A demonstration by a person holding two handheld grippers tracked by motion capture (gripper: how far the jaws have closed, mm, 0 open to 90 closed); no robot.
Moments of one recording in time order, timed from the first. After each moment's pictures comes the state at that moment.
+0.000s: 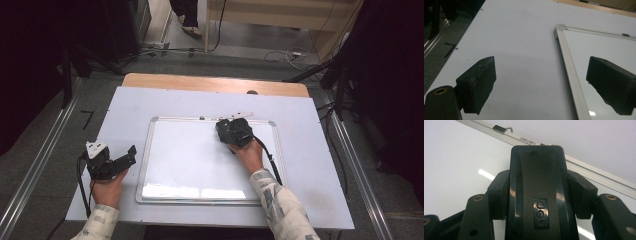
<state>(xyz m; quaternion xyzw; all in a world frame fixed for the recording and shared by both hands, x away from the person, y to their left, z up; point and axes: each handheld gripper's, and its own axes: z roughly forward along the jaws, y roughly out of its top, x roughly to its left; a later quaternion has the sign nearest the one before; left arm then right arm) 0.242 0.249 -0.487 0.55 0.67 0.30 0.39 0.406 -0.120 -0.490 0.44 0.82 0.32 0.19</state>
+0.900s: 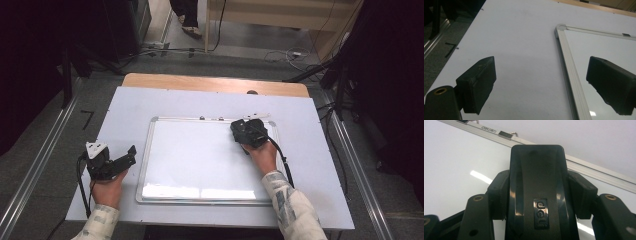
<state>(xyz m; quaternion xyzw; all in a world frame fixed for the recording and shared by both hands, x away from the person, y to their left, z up) 0.241 0.249 -0.487 0.55 0.67 0.30 0.39 0.407 -0.163 -0.489 0.48 0.80 0.31 0.20</state>
